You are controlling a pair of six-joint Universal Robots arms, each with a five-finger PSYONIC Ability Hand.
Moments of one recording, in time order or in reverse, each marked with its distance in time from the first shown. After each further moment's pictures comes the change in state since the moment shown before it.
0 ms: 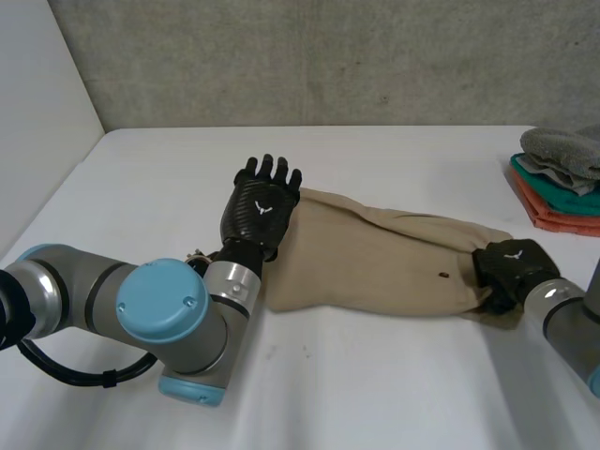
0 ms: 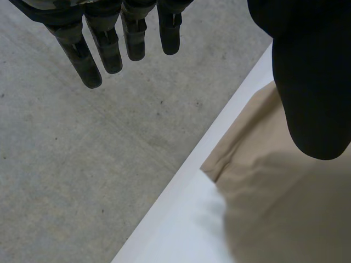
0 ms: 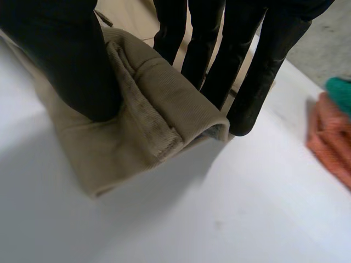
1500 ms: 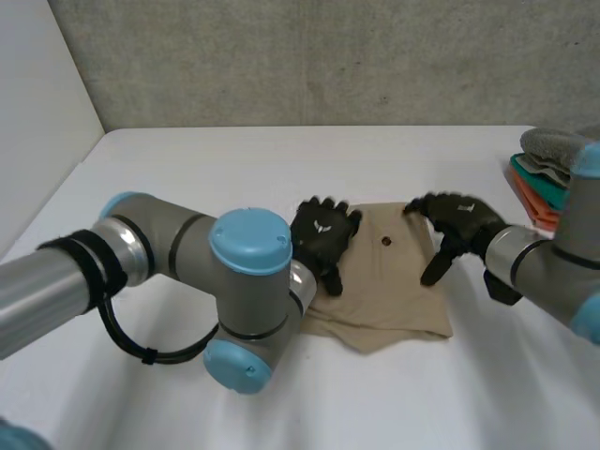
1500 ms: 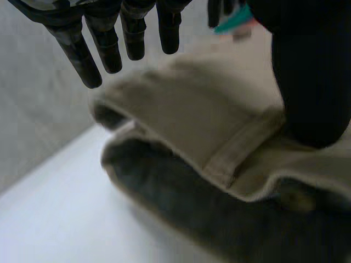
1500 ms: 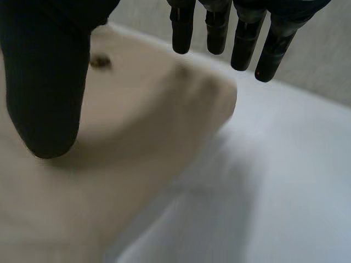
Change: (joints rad) left arm -0.131 -0.228 0.527 -0.649 0.016 -0.308; right arm 0.128 0.110 -0.369 0.240 -0.162 0.357; left_hand 0.000 0.000 0.000 0.000 0.000; right_hand -0.662 -0.927 -0.952 -0.953 -0.812
